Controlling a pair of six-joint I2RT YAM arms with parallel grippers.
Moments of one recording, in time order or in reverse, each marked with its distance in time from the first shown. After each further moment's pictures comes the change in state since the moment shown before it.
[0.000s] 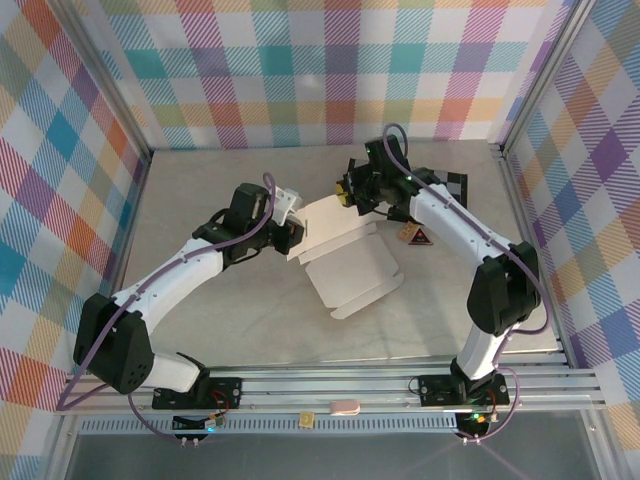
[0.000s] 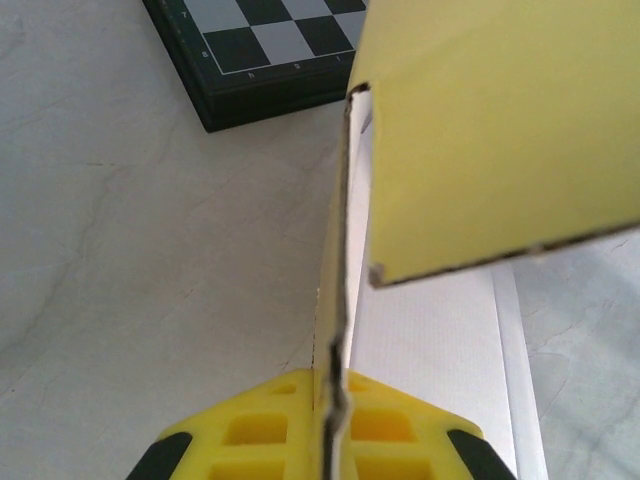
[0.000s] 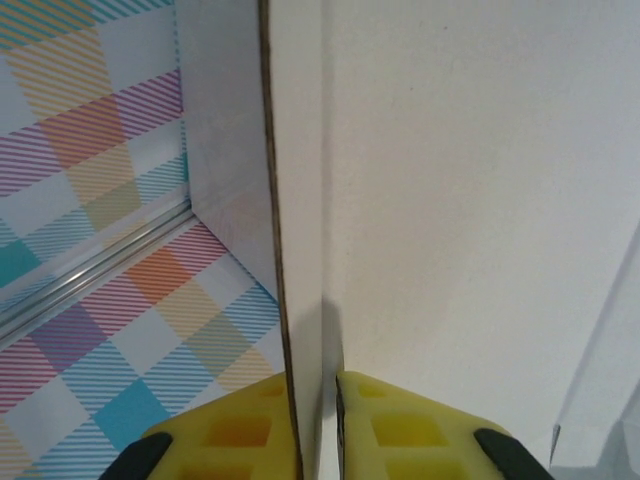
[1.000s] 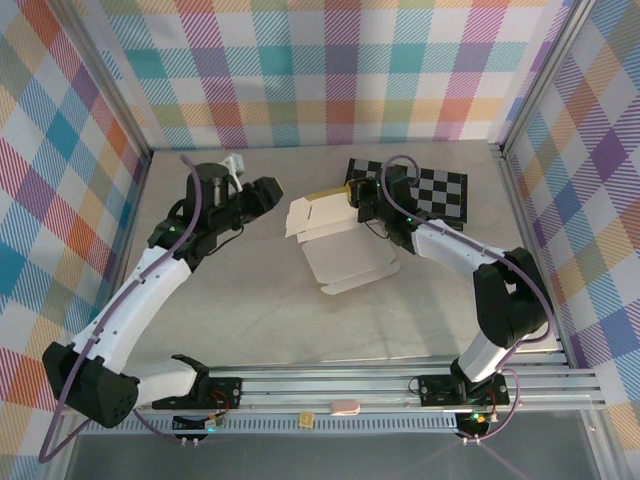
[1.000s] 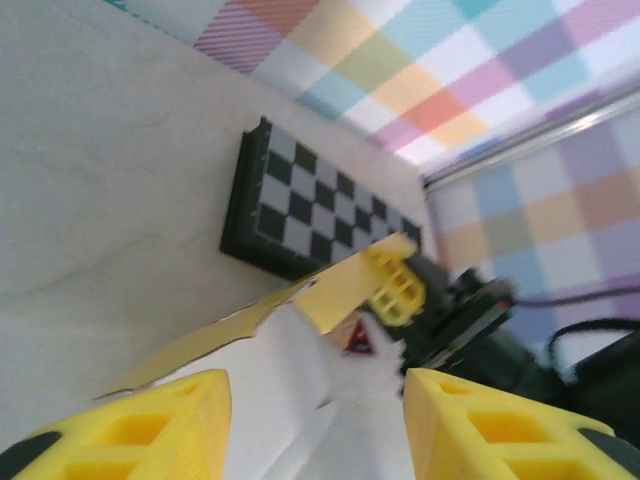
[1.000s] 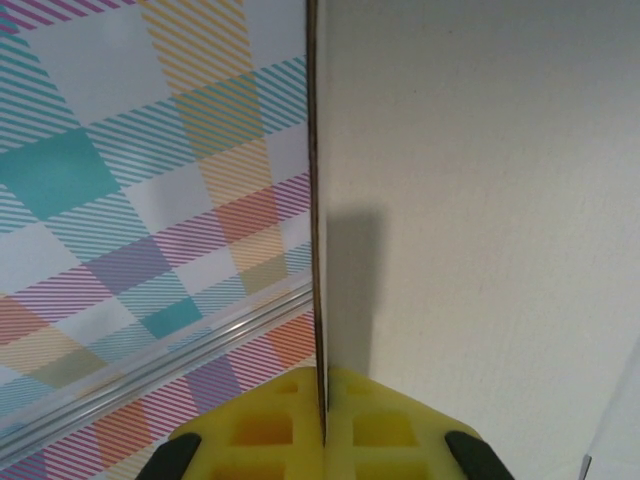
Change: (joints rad) left arm 0.072 -0.184 0.167 -0.079 -0.162 -0.777; right arm 0.016 -0.087 -0.439 0.698 0.230 0.154
